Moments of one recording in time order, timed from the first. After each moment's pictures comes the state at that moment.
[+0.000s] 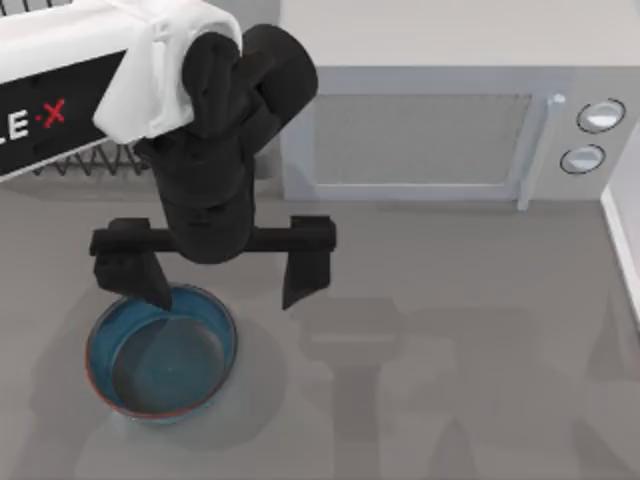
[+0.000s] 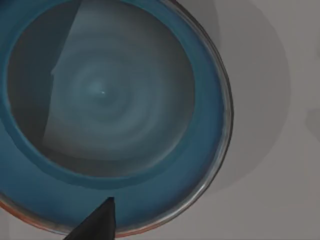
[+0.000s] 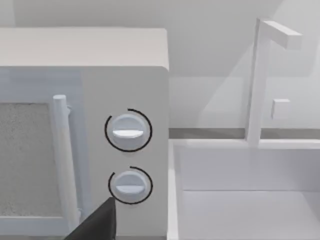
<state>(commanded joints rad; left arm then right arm) -0.64 1.79 1.43 -1.21 0.00 -0.62 0.00 0.00 0.00 0.00 0.00 0.00</state>
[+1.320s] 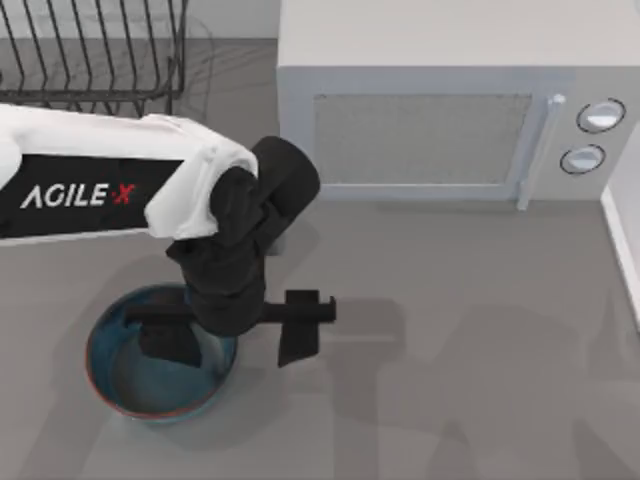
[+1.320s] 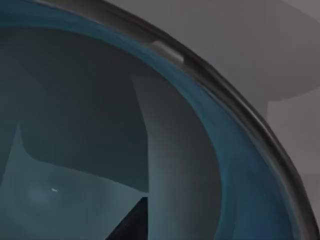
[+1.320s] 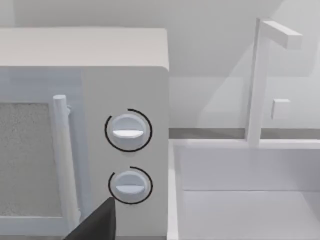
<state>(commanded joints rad) -0.64 1.91 1.17 -0.83 0.00 -0.61 0.00 0.00 0.00 0.00 0.00 0.00</state>
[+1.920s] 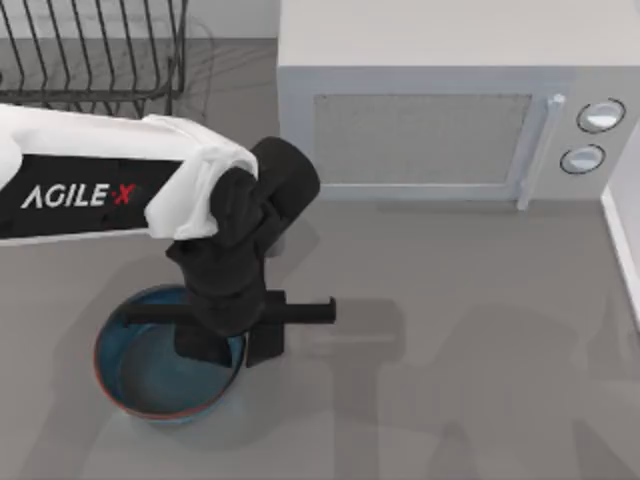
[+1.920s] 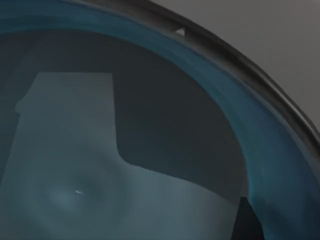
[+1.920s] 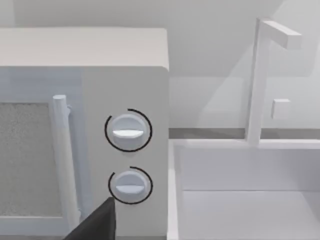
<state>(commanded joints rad) -0.64 1.91 1.17 -0.83 0.00 -0.61 0.00 0.00 0.00 0.00 0.00 0.00</state>
